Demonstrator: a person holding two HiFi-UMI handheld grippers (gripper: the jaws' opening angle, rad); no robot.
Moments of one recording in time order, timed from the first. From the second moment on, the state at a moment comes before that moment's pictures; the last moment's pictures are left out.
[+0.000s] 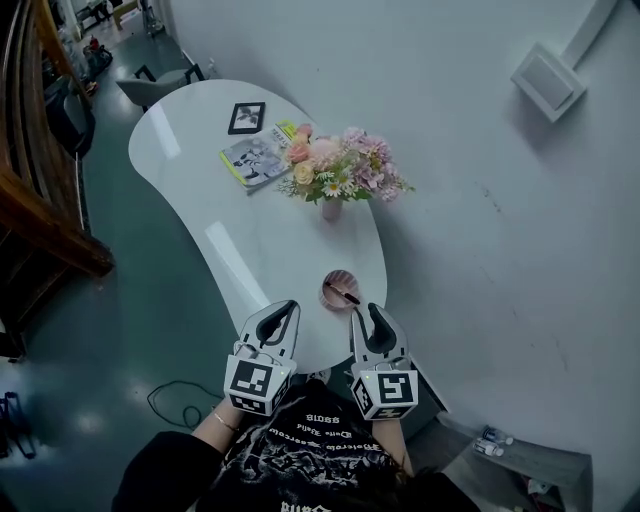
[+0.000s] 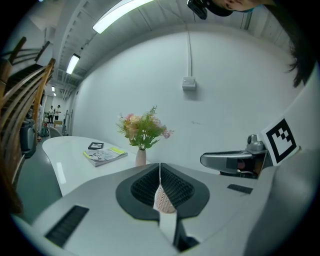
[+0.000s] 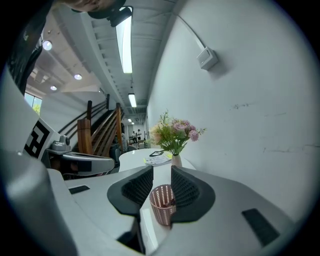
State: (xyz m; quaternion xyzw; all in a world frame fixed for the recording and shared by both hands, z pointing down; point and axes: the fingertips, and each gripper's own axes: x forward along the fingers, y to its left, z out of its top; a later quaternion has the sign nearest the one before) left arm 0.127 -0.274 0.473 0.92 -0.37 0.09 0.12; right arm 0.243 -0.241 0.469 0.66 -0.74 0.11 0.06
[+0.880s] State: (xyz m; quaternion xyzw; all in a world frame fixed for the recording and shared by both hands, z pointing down) left arm 0.123 -0.271 0.478 0.92 -0.37 0.10 0.12; right arm 0.243 -0.244 0.470 0.67 -0.73 0.10 0.07
